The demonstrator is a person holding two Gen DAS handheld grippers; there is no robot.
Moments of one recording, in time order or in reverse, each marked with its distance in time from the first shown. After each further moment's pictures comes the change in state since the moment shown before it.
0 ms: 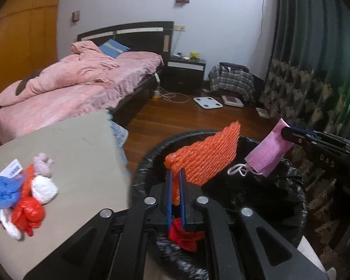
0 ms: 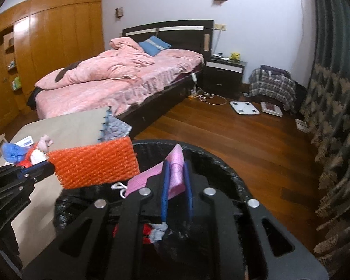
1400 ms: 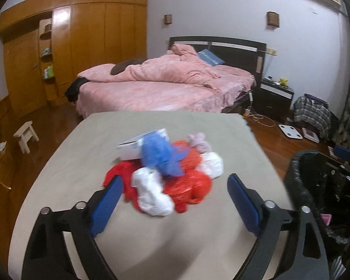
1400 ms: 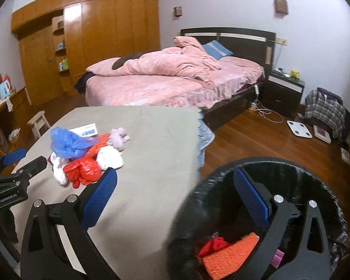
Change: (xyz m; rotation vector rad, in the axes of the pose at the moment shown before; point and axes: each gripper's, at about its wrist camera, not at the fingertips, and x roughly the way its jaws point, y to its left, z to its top) left arm -0.114 0.198 -0.078 -0.277 -0.095 0.485; right arm 0.025 0.219 0.010 -0.199 -0.025 0.311
